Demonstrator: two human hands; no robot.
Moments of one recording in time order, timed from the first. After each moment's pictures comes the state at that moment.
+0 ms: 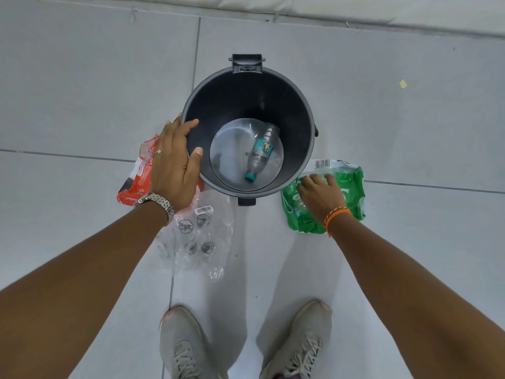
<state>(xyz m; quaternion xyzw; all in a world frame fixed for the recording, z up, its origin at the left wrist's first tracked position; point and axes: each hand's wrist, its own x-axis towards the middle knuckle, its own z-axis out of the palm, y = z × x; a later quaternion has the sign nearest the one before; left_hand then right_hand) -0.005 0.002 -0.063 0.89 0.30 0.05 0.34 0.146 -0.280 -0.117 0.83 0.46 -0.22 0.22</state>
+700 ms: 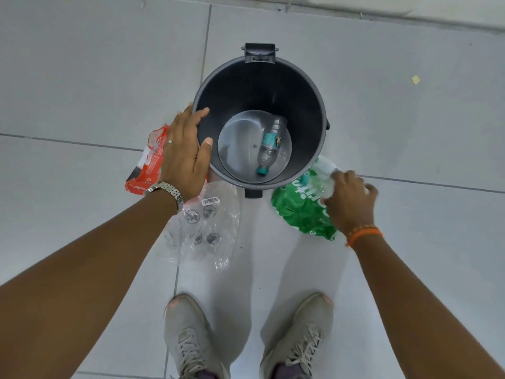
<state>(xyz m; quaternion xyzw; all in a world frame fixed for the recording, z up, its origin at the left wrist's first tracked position) -0.005 0.002 -0.064 0.89 0.29 0.05 0.35 0.127 -0.306 -0.086 0.95 0.21 -0.21 0.04</state>
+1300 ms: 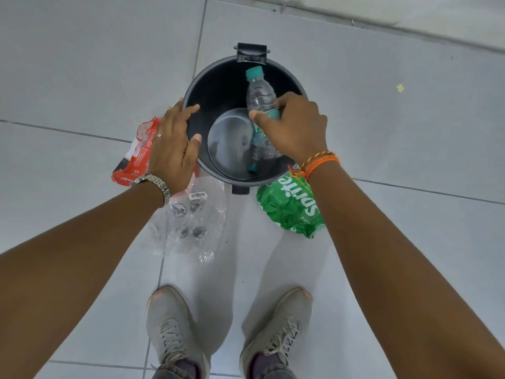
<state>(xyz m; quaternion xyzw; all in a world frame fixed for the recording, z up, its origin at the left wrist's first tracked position) -0.006 0.002 -0.053 0.89 0.28 0.05 0.35 0.170 -0.154 0.015 0.94 0.20 -0.21 -0.19</state>
